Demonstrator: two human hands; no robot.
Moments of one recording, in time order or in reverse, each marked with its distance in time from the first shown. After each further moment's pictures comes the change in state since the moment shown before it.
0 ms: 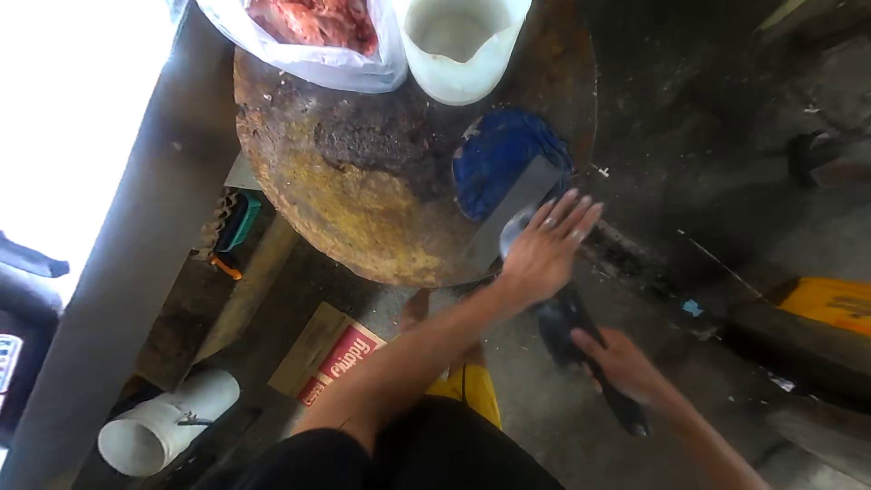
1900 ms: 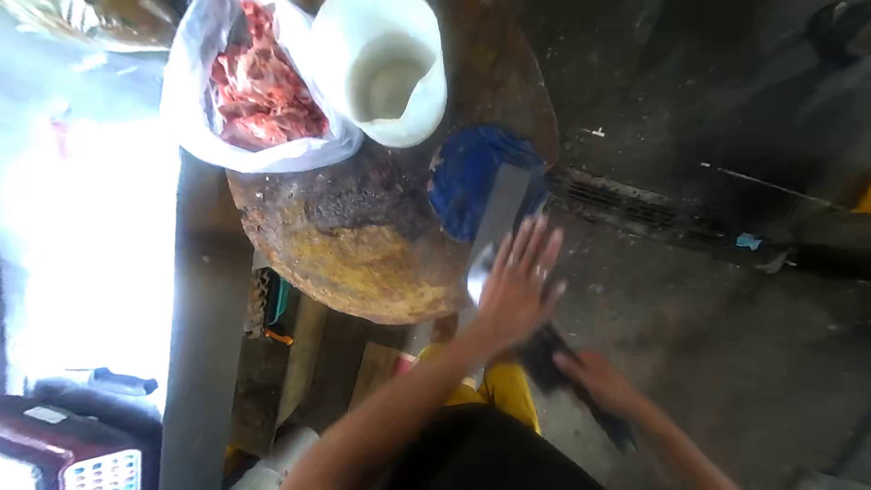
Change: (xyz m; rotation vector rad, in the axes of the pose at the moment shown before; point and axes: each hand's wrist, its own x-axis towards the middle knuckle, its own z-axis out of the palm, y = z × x) left_hand -0.050 -0.015 -0.016 0.108 -0.140 0.073; right_hand 0.012 0.035 0.085 0.138 -0.073 -0.041
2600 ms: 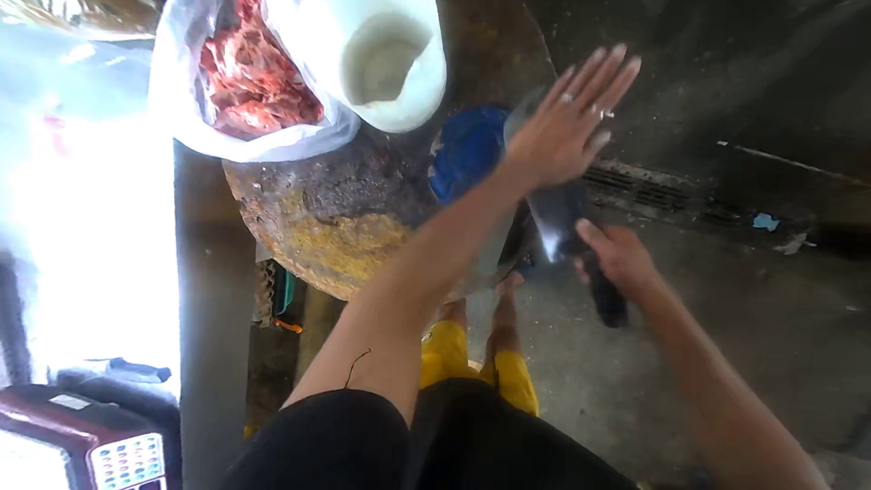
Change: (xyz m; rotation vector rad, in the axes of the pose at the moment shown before) left_hand 0.186 -0.058 -0.034 0.079 0.094 0.305; right_hand 0.058 -0.107 -0.063 0.182 0.367 -0.161
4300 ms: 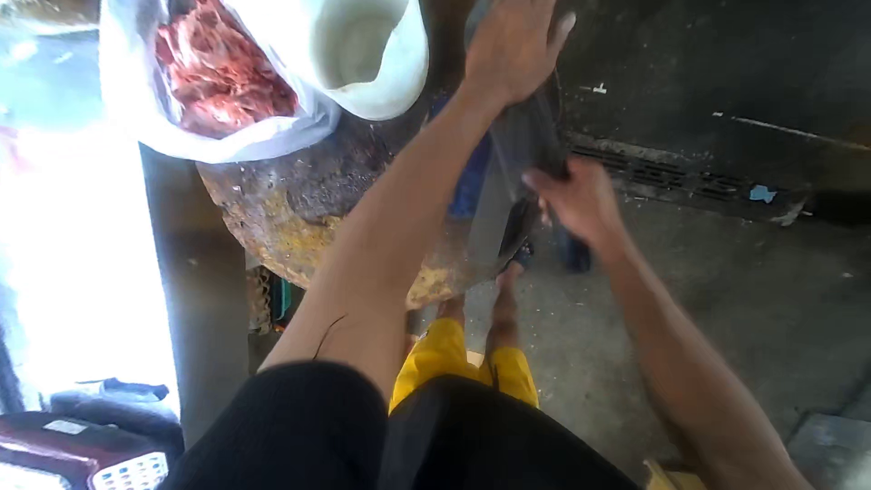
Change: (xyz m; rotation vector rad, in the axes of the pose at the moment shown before) left_hand 0.034 -0.060 -0.043 0.050 -0.081 -0.320; right_hand 0.035 -0.054 0.045 -0.137 0.183 -0.179
